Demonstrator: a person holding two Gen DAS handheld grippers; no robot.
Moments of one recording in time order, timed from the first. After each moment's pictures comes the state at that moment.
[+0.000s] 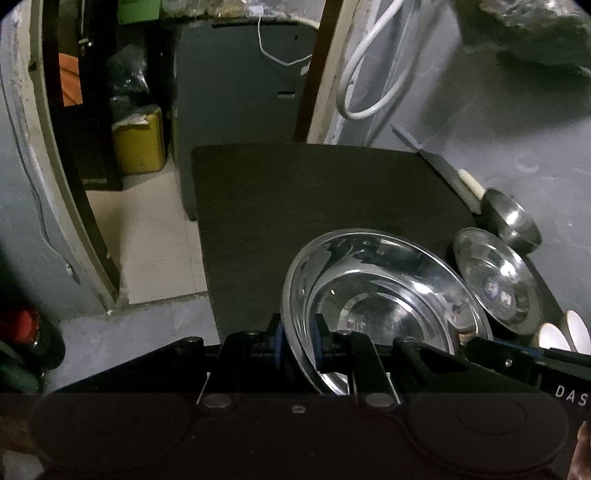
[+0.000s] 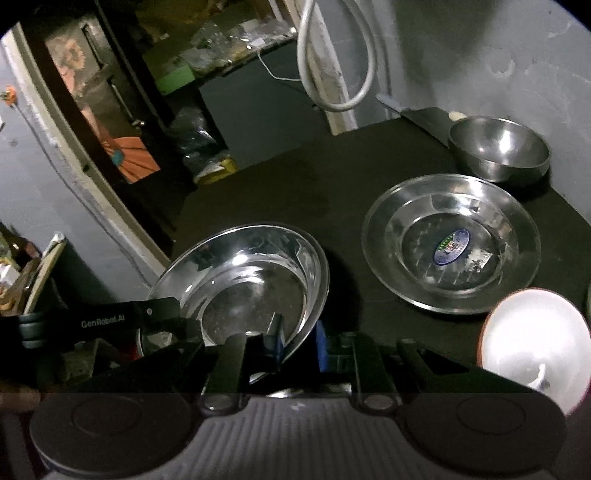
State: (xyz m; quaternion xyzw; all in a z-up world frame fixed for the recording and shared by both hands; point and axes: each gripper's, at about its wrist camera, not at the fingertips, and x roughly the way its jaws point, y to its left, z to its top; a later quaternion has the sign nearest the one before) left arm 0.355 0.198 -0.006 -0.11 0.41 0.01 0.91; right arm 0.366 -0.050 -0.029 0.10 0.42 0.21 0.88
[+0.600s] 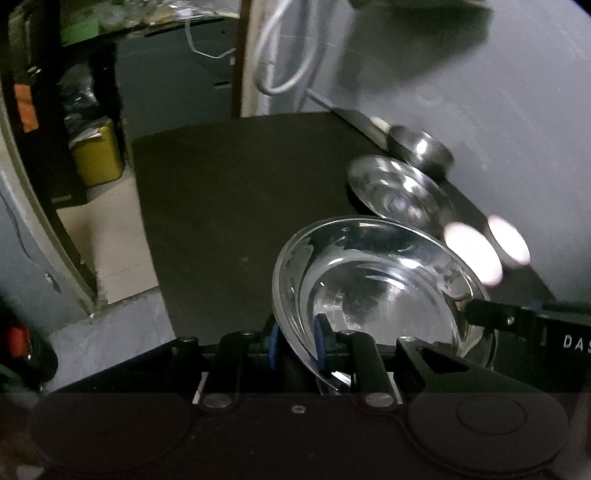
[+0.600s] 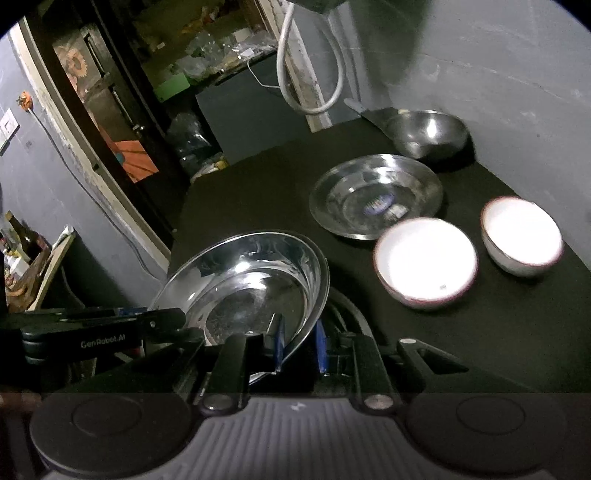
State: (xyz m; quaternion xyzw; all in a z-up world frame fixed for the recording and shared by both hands) left arm 0.272 0.127 0.008 -0.04 0.43 -0.07 0.90; right arm 0.277 -0.122 -0.010 0.10 0.43 0.18 0.88
